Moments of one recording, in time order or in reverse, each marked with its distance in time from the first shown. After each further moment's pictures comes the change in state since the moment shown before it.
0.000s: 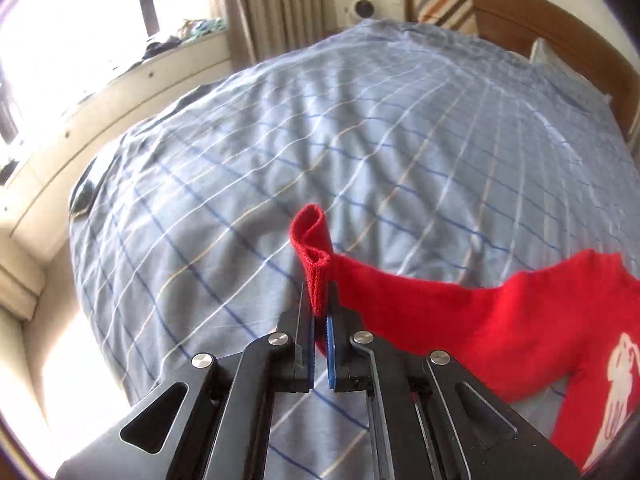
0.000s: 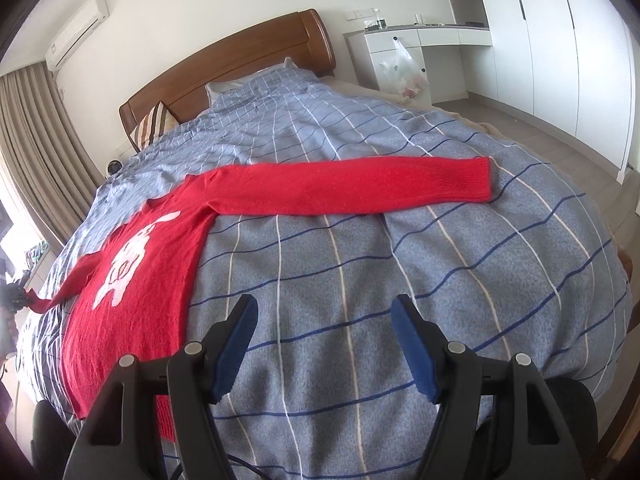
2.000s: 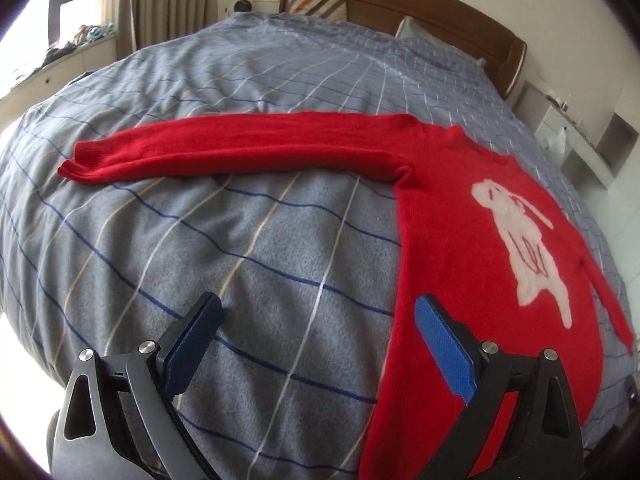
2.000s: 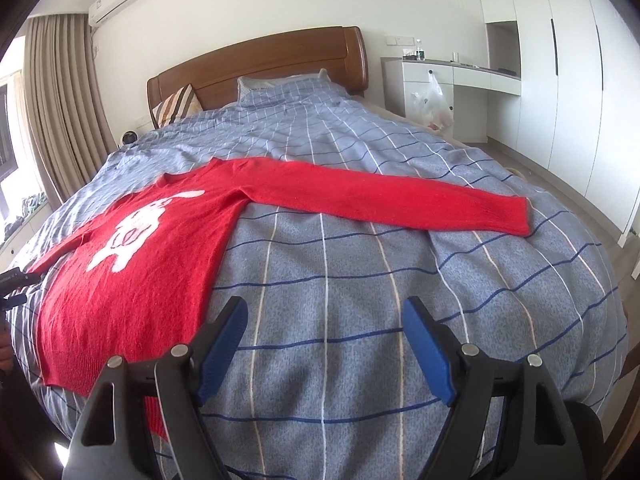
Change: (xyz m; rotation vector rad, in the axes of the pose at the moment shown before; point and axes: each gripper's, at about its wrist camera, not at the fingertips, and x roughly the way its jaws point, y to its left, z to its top) left arm -0.067 -0.094 -0.167 0.195 -0.026 -0.438; right arm 0.007 0.046 -0.017 -0.193 -0.075 -0.024
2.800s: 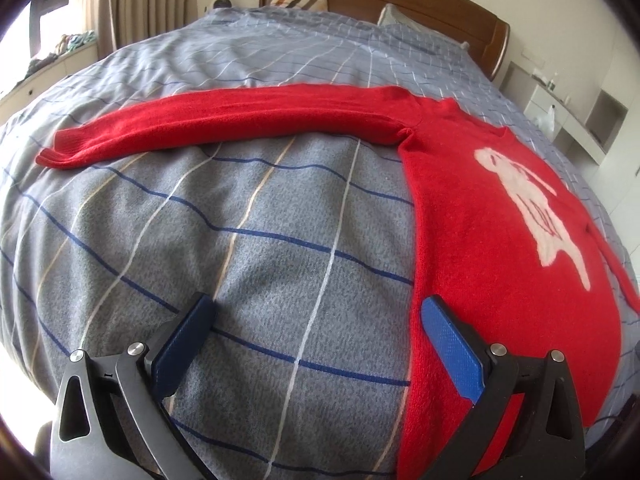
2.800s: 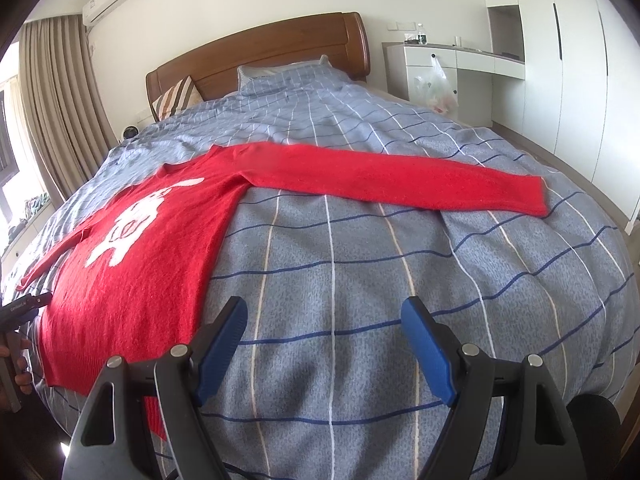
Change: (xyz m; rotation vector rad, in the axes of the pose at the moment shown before) left arm 0.013 0.006 -0.020 0.055 0.008 -0.038; right arm 0.017 -0.002 -0.004 0.032 0.049 0.026
